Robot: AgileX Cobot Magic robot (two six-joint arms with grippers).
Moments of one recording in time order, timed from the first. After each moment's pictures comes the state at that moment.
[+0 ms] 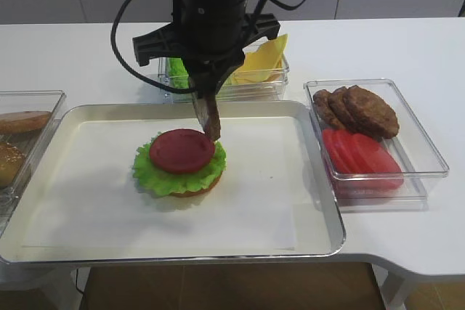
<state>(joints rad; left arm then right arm) -0.08 -0.02 -0.49 0.02 1.19 -0.01 0.80 1.95 -1.86 -0.01 1.25 0.35</state>
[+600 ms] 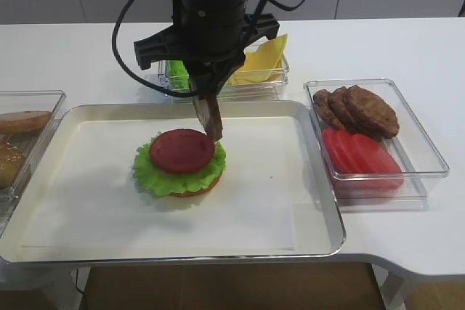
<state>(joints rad) -0.08 -0.02 -0.49 0.02 1.19 -0.01 0.80 1.95 -1.86 -0.03 1.25 0.33</state>
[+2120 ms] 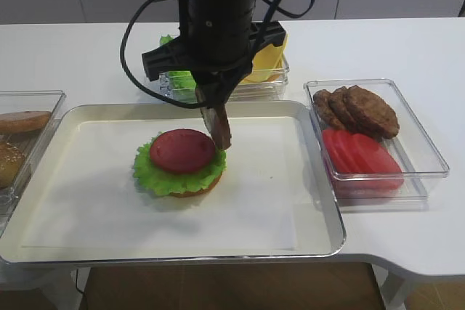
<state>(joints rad) -0.08 -0.02 -0.49 0.02 1.19 -0.01 0.80 1.94 -1.81 -0.03 1.25 0.32</state>
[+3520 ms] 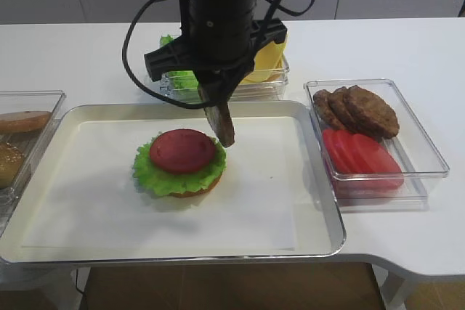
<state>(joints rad) -0.08 -0.02 -0.49 0.02 1.19 -0.01 0.81 1.94 -1.81 -0.06 1.25 0.32</state>
